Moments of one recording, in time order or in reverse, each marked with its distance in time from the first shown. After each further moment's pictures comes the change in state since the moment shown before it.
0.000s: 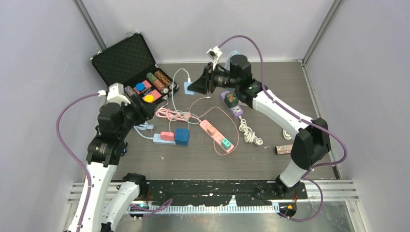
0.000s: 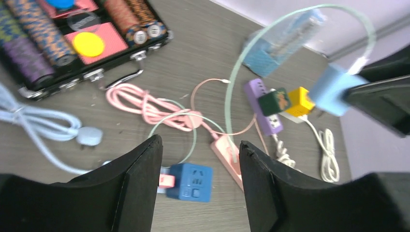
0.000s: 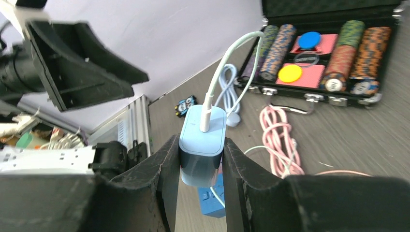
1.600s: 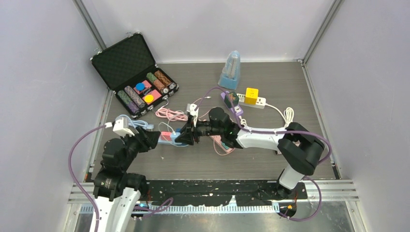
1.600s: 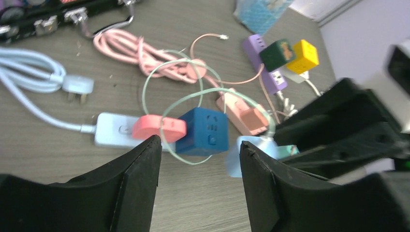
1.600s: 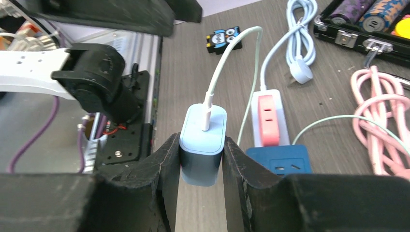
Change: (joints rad) left arm 0.000 -0.471 -0.379 -0.044 0.131 0.010; right arm 0.376 -0.024 -0.583 0.555 0.124 -0.216
